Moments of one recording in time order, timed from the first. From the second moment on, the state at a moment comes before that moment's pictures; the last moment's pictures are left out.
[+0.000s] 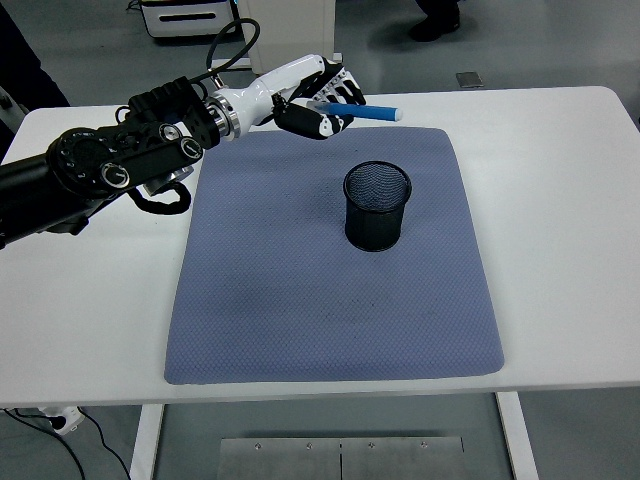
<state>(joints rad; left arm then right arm) -1.36 0.22 0.13 -0.84 0.46 0.04 -0.36 0.03 0.00 0.48 0.18 0.00 0.05 0.02</state>
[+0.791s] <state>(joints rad) -1.33 0.19 0.09 -0.96 0.28 0.04 -0.40 0.02 0.00 0.48 0.18 0.00 0.05 0.02</state>
